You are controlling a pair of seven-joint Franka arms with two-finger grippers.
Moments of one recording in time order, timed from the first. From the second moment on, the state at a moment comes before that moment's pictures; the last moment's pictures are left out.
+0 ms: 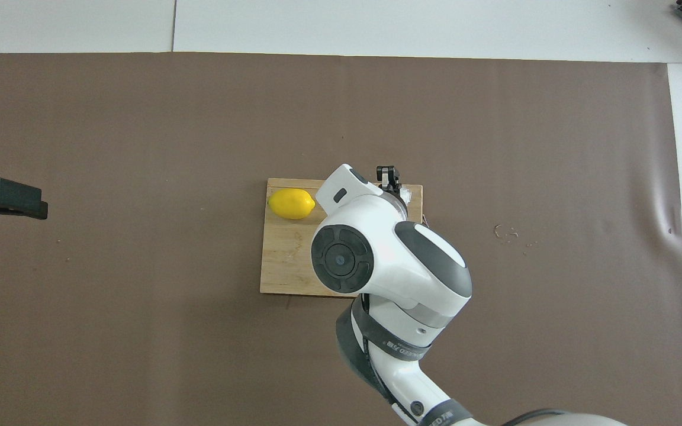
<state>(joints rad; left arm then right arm) -0.02 -0.08 -0.04 -1.60 -0.02 1.49 -0.07 0.53 0.25 0.09 -1.80 -0.57 2.10 -0.65</state>
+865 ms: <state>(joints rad) -0.02 -0.08 -0.04 -1.60 -0.02 1.49 -0.07 0.51 0.24 0.09 -1.80 -0.50 2.10 -0.58</state>
